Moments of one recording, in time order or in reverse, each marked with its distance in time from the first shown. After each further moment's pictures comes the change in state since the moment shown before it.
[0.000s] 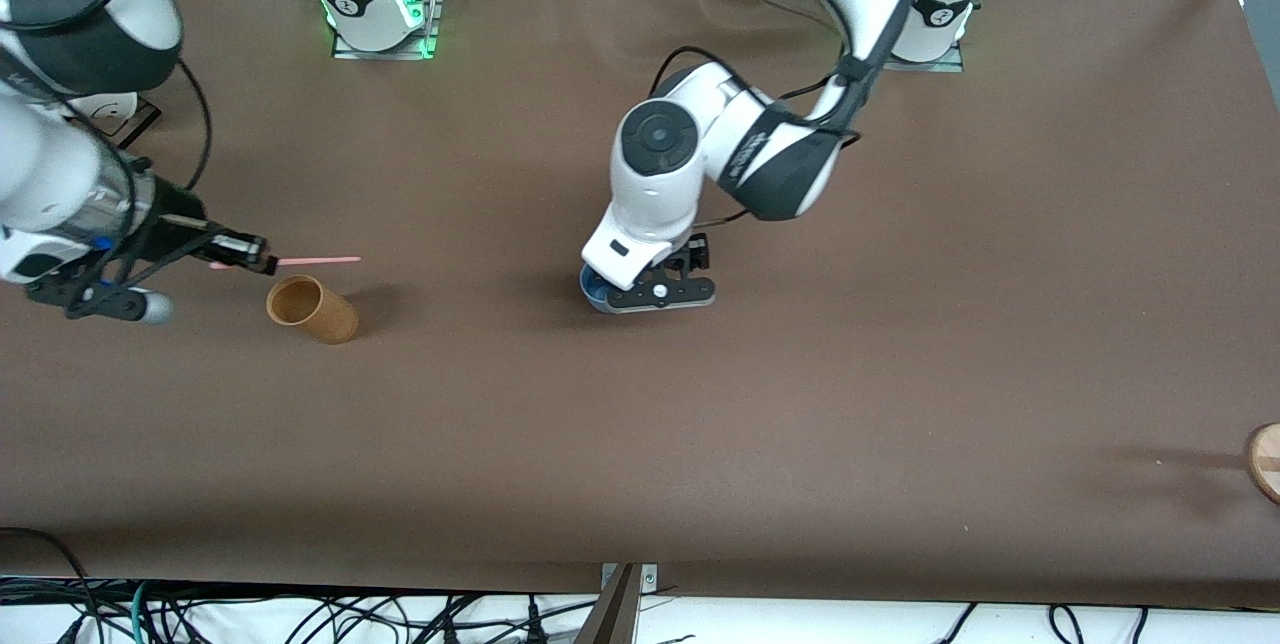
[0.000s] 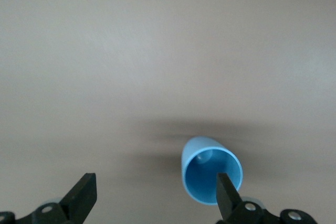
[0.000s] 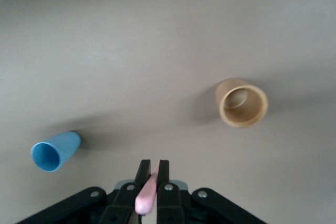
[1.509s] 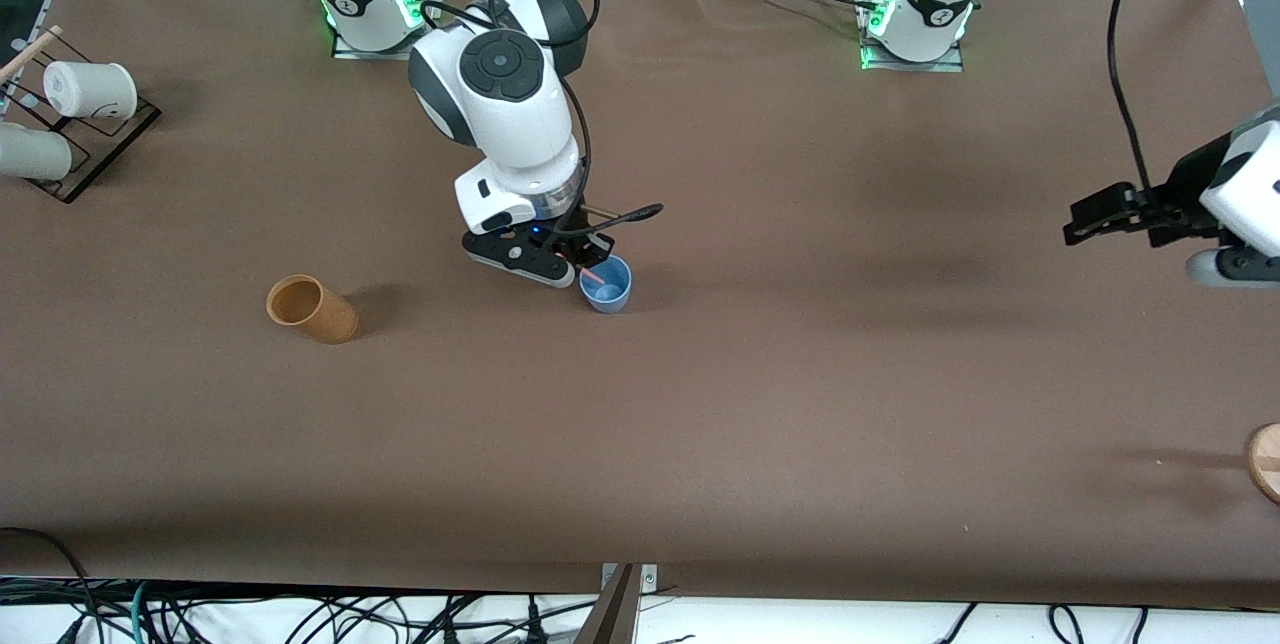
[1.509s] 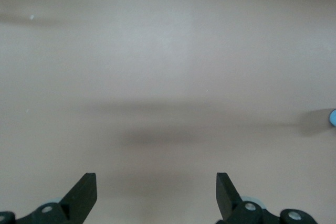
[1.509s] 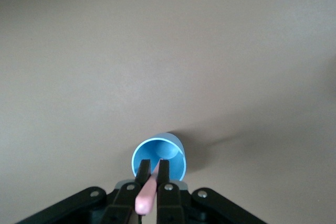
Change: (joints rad) left arm 0.764 -0.548 -0.107 -0.320 0.000 -0.370 0.723; right arm 0.476 0.195 0.048 -0.085 -0.278 0.441 0.705
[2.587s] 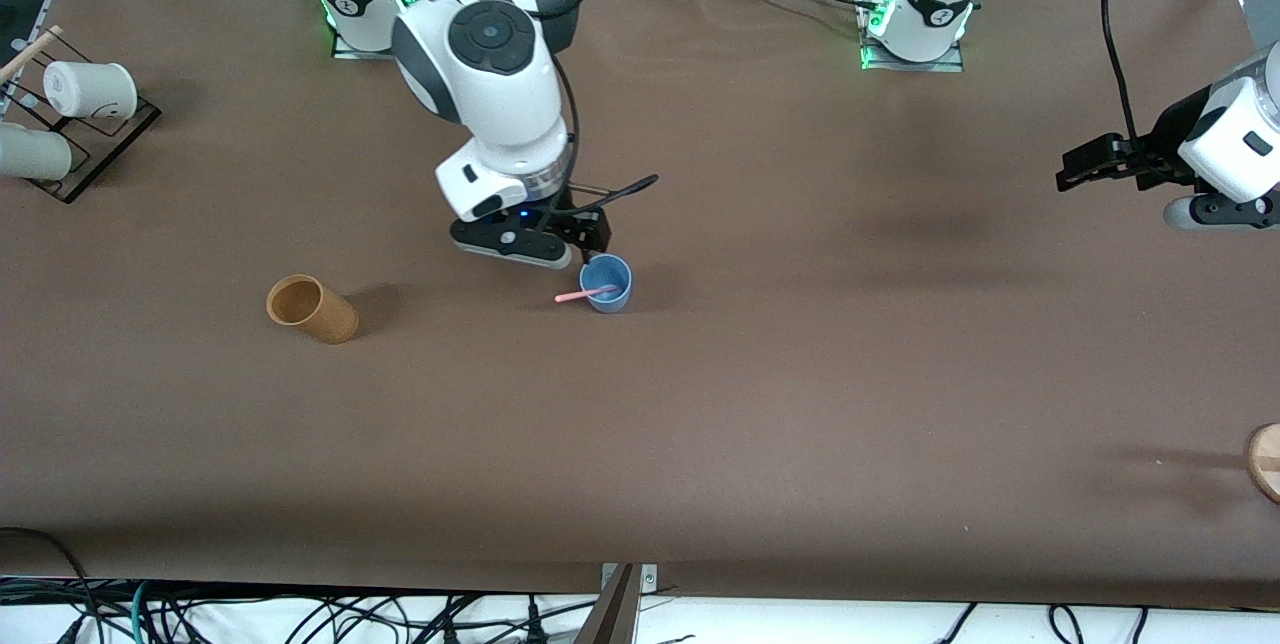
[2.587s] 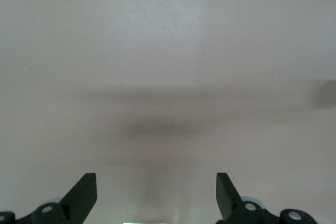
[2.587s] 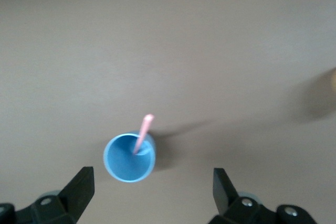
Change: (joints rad) left arm 0.024 -0.147 -0.012 -0.235 0.000 0.014 0.002; right arm 0.018 -0.089 -0.060 -0.007 -0.007 -0.127 -0.214
